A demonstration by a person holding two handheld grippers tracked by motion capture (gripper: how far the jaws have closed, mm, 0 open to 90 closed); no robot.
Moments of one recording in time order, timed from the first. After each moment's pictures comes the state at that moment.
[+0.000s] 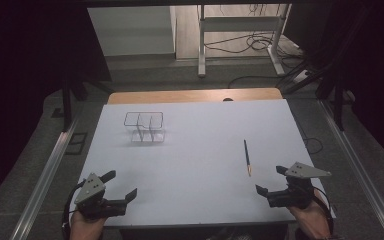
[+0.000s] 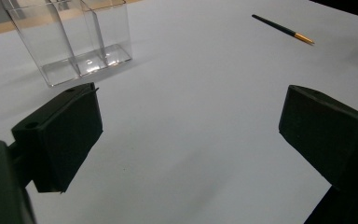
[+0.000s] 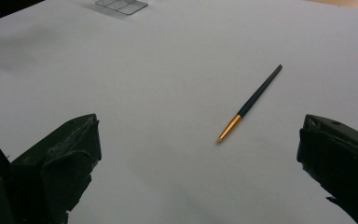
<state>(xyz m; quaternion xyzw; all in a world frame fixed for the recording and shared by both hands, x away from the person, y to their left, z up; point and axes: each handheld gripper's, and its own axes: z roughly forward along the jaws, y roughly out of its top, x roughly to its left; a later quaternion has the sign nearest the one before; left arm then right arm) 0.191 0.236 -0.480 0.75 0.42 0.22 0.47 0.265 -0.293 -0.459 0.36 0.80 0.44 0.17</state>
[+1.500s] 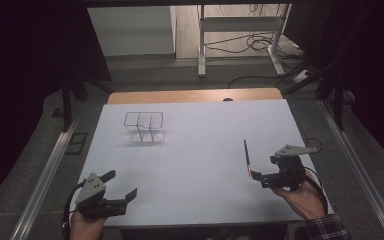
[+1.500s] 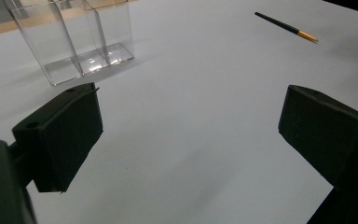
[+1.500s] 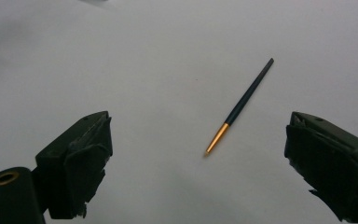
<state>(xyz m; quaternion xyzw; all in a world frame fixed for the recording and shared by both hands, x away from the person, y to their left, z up) 0.191 0.236 -0.480 0.75 0.42 0.22 0.46 0.303 -0.273 -0.439 0.41 0.82 0.38 0.14</state>
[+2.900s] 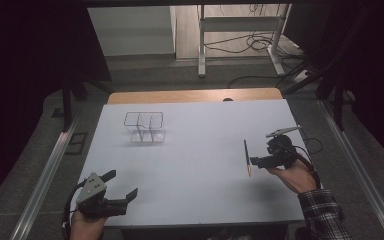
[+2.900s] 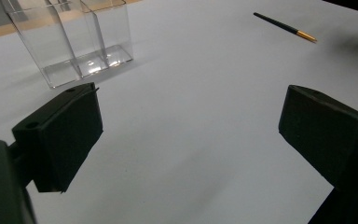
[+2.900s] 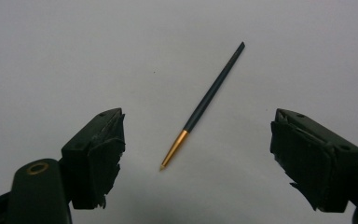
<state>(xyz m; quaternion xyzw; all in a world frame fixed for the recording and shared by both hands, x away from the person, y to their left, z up) 0.192 0.235 -0.479 0.75 0.41 0.22 0.46 0.364 -0.265 -0.440 0.44 0.84 0.29 0.11</state>
